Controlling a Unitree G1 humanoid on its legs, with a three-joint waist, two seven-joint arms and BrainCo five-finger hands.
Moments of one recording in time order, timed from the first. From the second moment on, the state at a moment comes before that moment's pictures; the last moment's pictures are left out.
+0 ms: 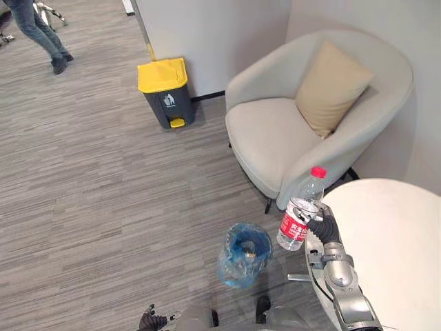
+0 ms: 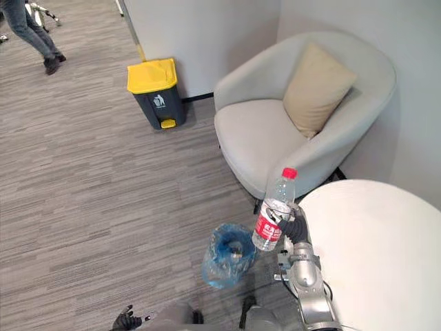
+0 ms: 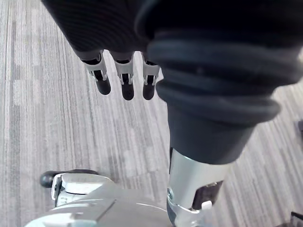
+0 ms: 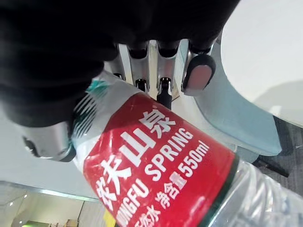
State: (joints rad) left arm 0.16 0.10 0.13 1.04 -0.03 -0.07 0.15; right arm 0.16 -0.18 0.01 0.05 -0.20 -0.10 -0.22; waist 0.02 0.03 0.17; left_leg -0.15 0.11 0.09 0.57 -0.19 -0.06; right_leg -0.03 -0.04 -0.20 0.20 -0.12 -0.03
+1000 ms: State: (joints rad) left arm -0.11 0.12 0.04 0.90 -0.13 -0.10 0.14; right arm -0.36 -0.31 0.23 0.19 -0.28 -0.10 -0.23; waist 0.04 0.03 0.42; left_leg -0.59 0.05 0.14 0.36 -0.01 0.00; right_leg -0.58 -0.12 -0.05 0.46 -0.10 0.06
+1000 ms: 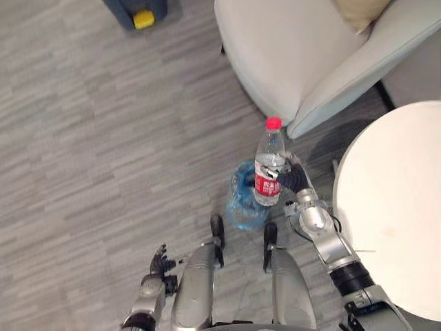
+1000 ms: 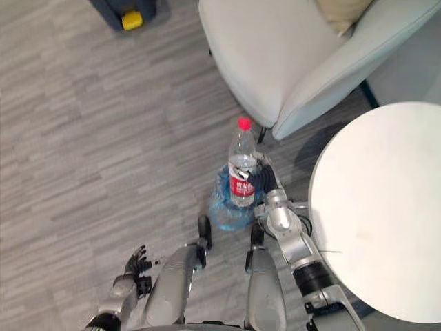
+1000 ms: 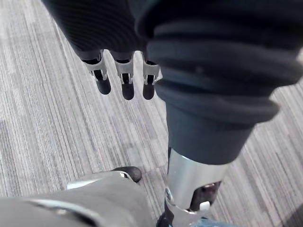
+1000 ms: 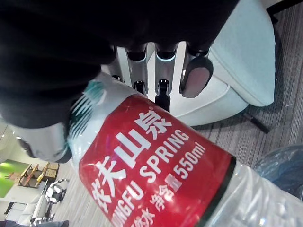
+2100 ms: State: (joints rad) left arm -0.42 0.13 0.08 0.65 -0.20 -0.18 0.22; right arm -0.92 -0.42 0.24 0.66 -0.30 0.01 -0.43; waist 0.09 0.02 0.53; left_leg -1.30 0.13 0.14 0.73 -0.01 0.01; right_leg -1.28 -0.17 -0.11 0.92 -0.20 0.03
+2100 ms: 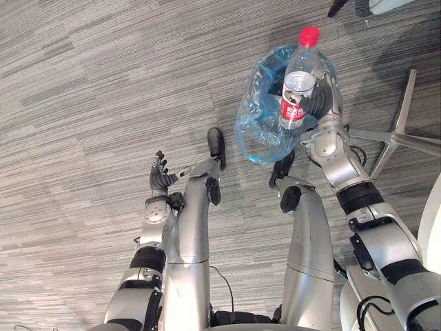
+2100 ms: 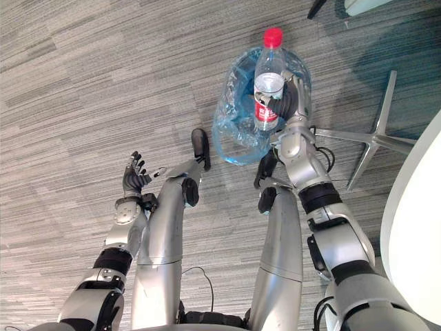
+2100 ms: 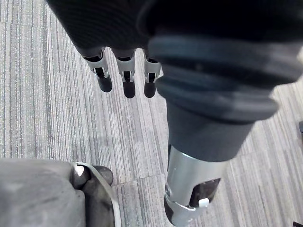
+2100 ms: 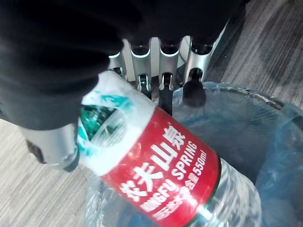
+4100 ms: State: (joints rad) left arm -0.45 0.16 0.05 0.68 -0.20 -0.18 0.23; right arm -0.99 -0.34 0.46 1.00 -0.68 0.06 -0.31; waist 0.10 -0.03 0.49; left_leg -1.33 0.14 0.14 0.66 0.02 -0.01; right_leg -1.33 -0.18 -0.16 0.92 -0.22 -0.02
